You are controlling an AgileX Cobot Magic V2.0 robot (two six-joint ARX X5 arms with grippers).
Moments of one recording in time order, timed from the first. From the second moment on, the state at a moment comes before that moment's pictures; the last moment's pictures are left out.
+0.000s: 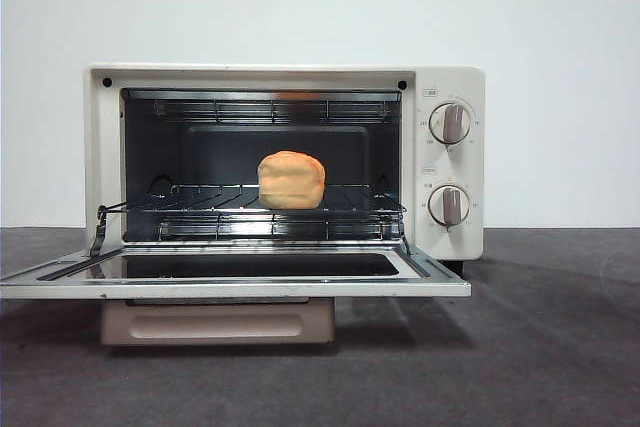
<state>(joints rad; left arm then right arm) -0.36 0.63 0.79 -0.88 0.23 -0.07 0.82 0.86 0.86 -0.53 -0.14 0.15</state>
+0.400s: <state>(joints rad) -0.36 0.64 0.79 -0.80 0.23 -0.11 0.82 0.81 0.81 -0.51 -0.16 0.15</state>
